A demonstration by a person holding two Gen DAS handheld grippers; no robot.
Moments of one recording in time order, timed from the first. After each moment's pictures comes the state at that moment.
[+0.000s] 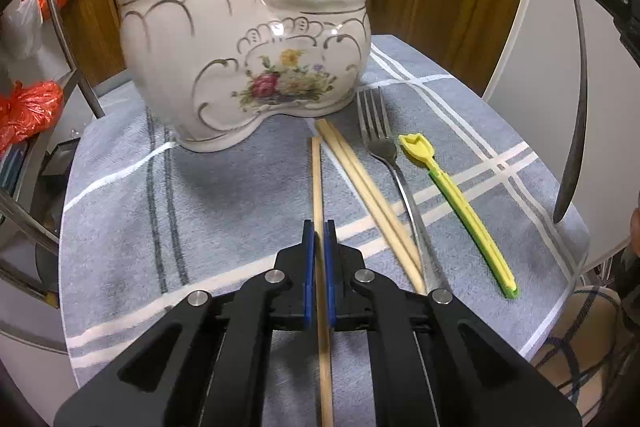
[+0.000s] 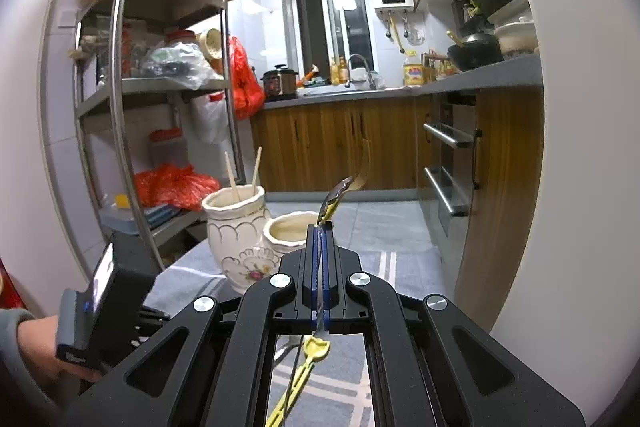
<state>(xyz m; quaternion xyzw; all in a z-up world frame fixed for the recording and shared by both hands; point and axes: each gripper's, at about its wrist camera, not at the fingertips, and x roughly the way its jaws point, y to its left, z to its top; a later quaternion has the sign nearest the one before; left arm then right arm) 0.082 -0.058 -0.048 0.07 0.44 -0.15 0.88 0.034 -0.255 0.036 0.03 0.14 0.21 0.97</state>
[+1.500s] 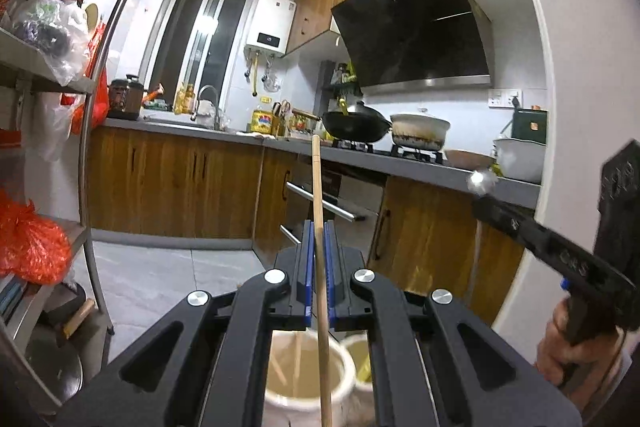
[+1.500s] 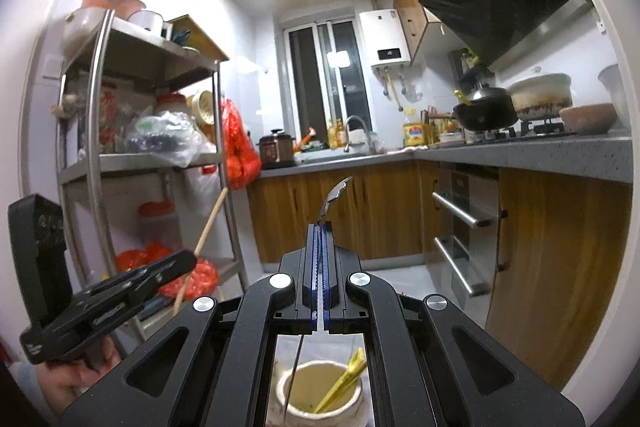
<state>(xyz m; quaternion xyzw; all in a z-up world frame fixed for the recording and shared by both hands) 0.144 0.018 0.105 -0.07 0.05 -0.17 0.98 0.124 -0.212 0.102 0.07 0.03 0.19 0.98</state>
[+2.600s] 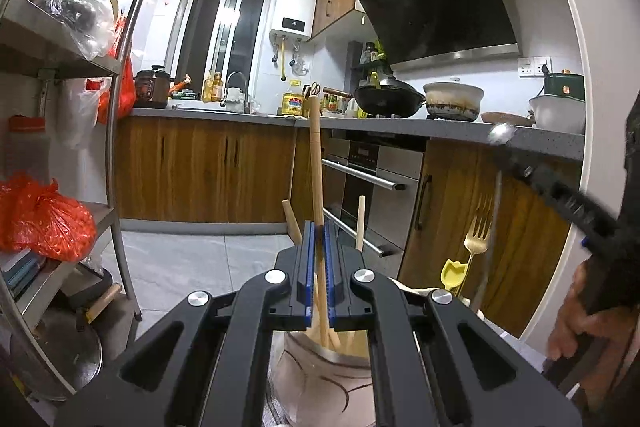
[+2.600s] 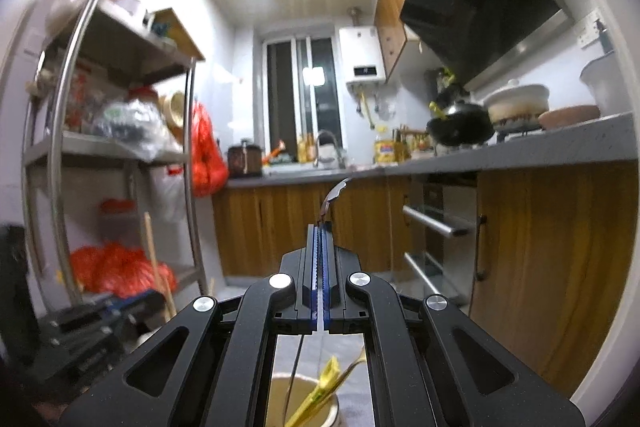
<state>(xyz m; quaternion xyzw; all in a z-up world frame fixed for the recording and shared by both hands) 0.154 0.026 0.040 -0.05 0.08 -0.12 0.99 0.151 -0.187 0.060 0.04 0.00 0.13 0.99</state>
